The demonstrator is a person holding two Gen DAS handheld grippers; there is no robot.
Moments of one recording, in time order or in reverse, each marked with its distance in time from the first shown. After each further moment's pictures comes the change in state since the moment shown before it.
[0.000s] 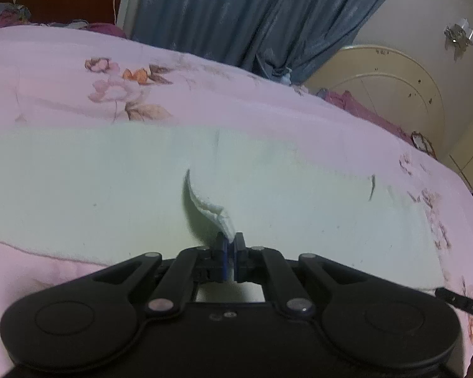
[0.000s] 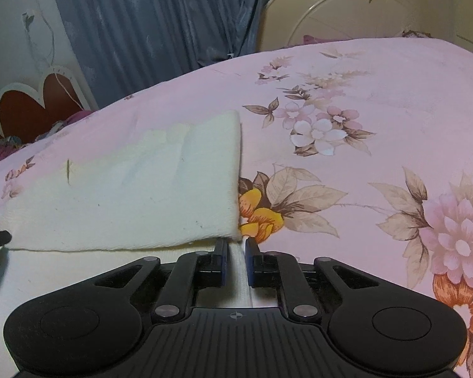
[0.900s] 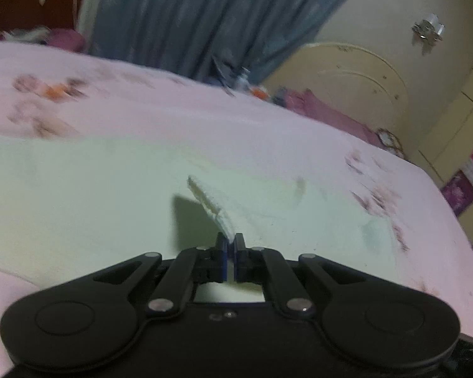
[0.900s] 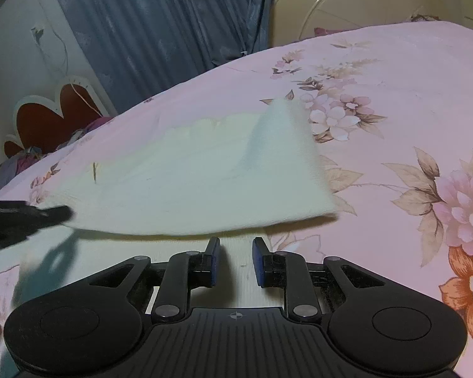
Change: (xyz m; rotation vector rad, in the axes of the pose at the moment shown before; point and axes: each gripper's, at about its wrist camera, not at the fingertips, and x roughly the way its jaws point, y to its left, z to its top) left arm 0.001 -0.069 0.009 0.039 -0.029 -0.096; right arm -0.004 -0.003 -0.003 0.064 0.010 0.105
